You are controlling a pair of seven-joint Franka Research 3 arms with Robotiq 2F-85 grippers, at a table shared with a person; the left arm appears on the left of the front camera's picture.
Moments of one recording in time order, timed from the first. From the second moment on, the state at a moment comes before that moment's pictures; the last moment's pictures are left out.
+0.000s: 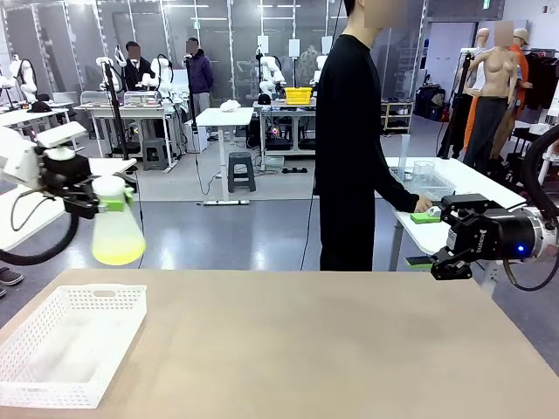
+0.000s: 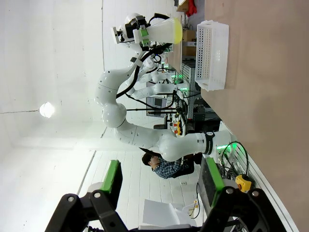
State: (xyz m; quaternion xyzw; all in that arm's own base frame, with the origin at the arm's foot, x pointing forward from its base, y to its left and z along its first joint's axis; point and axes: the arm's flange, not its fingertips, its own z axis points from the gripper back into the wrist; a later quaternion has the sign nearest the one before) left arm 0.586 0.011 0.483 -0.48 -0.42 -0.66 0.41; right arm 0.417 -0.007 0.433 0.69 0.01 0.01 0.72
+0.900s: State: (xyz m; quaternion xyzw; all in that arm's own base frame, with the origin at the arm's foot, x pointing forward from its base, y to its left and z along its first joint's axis) left arm 0.571 0.109 0.396 -0.51 -0.48 -0.55 0.46; right arm 0.417 -0.007 0.433 0.69 0.01 0.01 0.72
